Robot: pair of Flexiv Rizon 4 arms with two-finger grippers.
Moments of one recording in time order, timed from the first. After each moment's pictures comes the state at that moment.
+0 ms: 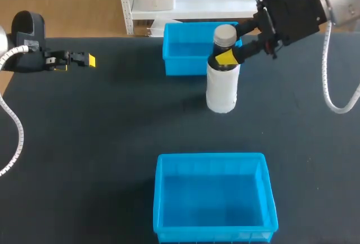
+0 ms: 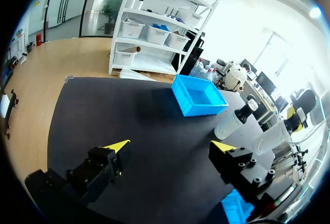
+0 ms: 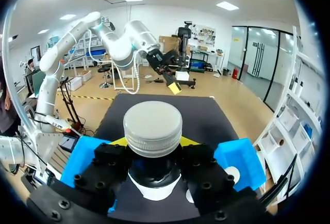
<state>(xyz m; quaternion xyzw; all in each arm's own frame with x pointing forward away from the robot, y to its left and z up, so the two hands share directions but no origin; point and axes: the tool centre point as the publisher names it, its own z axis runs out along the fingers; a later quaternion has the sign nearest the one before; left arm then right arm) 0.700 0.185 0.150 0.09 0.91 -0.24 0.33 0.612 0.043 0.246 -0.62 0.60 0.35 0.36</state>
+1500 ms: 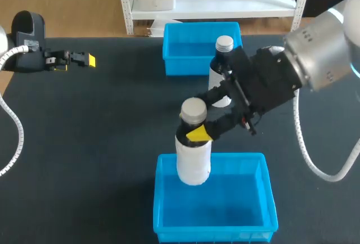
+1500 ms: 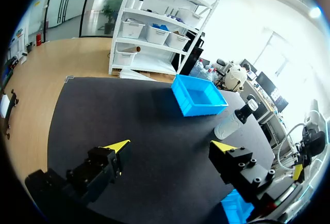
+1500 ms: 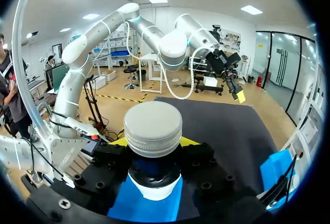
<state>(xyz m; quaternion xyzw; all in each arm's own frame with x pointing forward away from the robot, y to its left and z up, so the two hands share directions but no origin) 0.700 0.185 0.150 0.09 0.91 -0.24 0.33 0.465 0.105 0.208 -0.66 0.54 0.41 0.31</state>
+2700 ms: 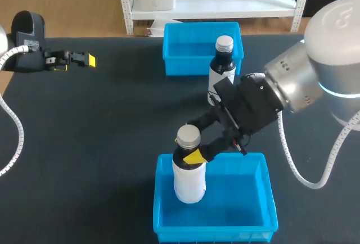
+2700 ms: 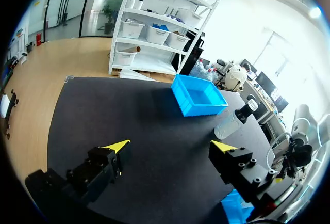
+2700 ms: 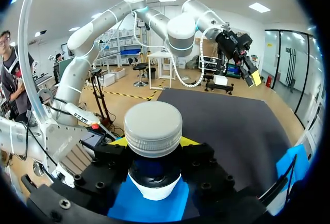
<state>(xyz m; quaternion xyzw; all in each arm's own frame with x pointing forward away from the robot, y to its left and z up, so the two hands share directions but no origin) 0.700 0.185 0.150 0.09 0.91 -0.24 0.33 0.464 0.112 0.144 -0.68 0.52 0.43 0.29</state>
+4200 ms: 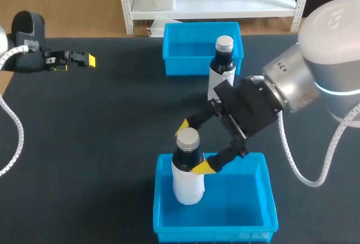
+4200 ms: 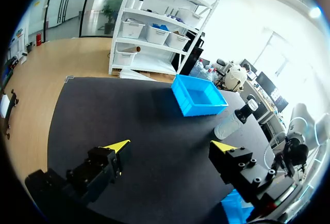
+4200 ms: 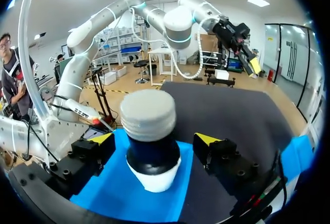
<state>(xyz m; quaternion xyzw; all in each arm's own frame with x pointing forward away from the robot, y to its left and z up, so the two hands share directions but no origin) 0.700 0.185 0.150 0.09 0.91 -0.24 0.33 0.475 0.101 0.125 -0.68 0.54 0.42 0.27</state>
